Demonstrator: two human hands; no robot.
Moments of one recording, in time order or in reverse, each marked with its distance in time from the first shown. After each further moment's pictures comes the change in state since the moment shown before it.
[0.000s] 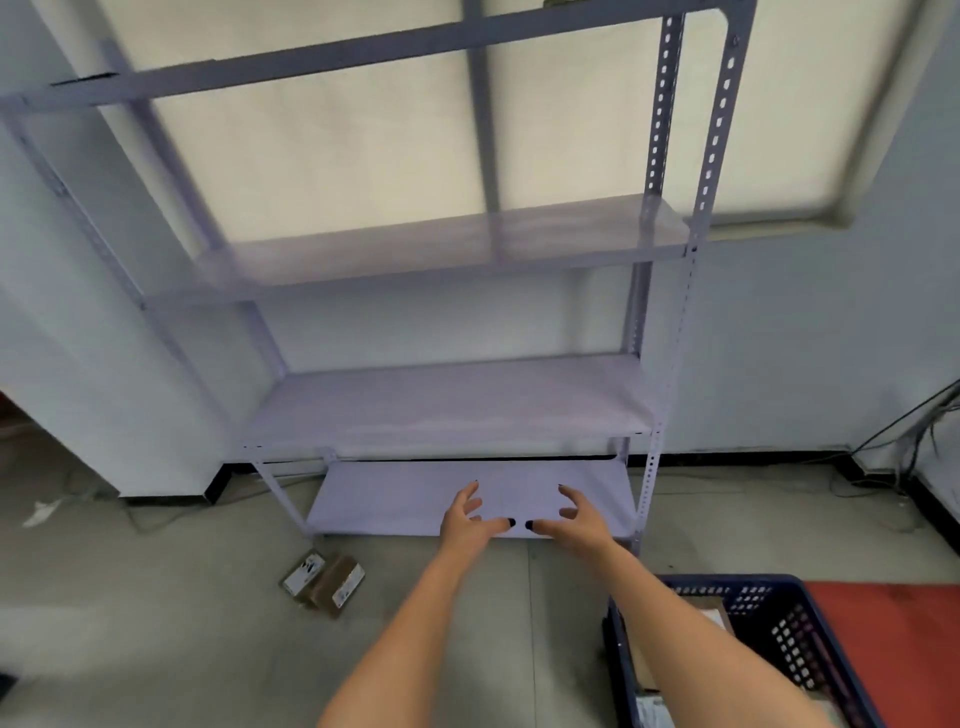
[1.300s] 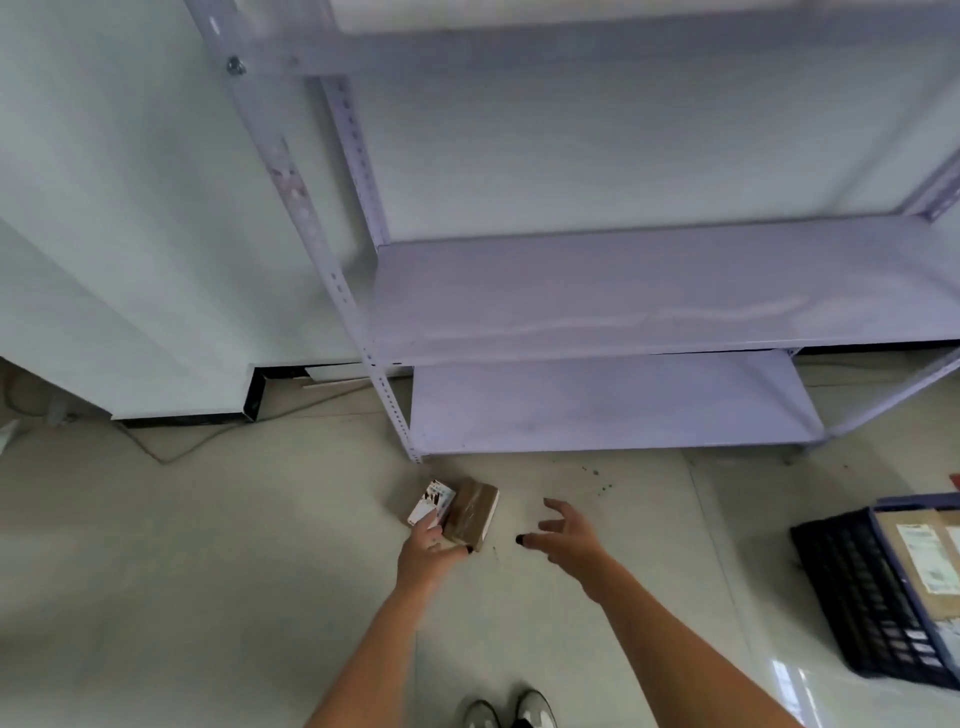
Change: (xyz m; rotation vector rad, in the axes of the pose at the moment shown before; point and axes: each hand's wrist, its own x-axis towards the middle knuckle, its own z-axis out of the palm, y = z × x) left_hand 0.321 -0.246 -0.560 -0.008 -0.068 -0.372; right_hand 0.265 -0.023 0.610 0.048 -0.005 0.385
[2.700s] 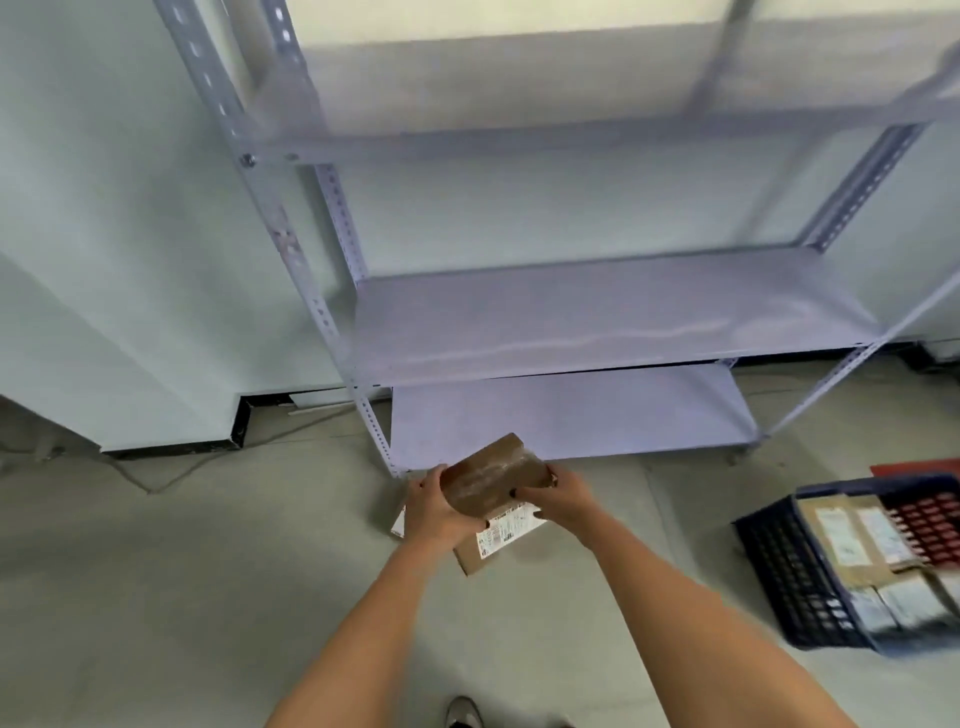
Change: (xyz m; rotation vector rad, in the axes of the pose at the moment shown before) left_hand -0.083 0.079 0.029 0.582 0.040 0.242; right_hand -0.088 -0.055 -0.047 -0.162 0.145 -0.121
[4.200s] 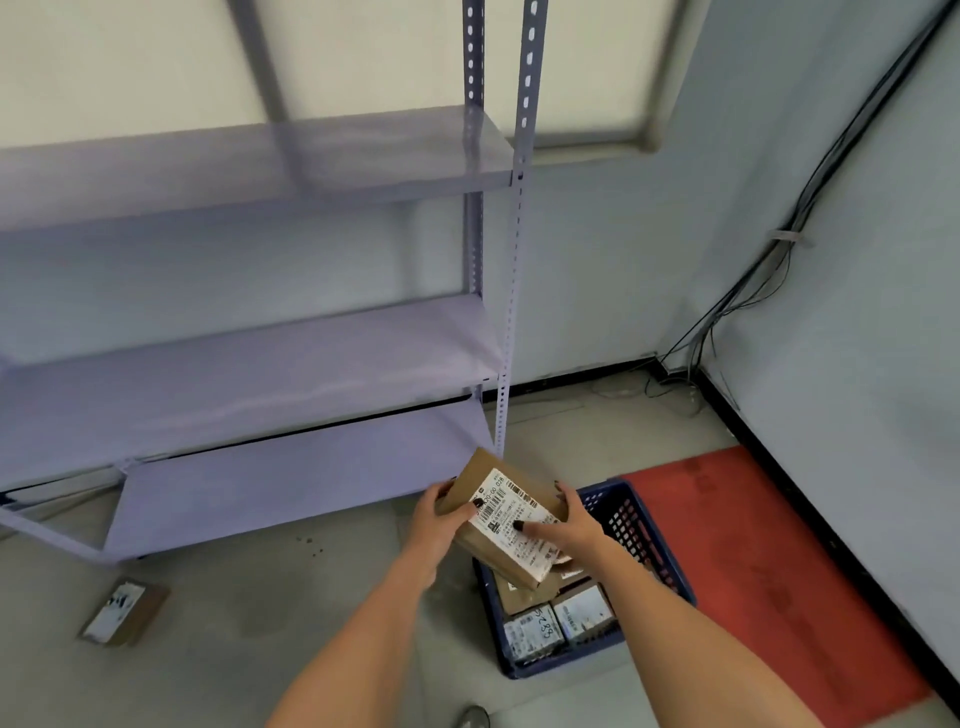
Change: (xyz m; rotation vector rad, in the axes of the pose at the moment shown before) left_hand -0.156 0.457 0.561 -0.553 -0.228 0.078; right_hand -0.024 0.336 -0.684 0.205 0.053 0.095
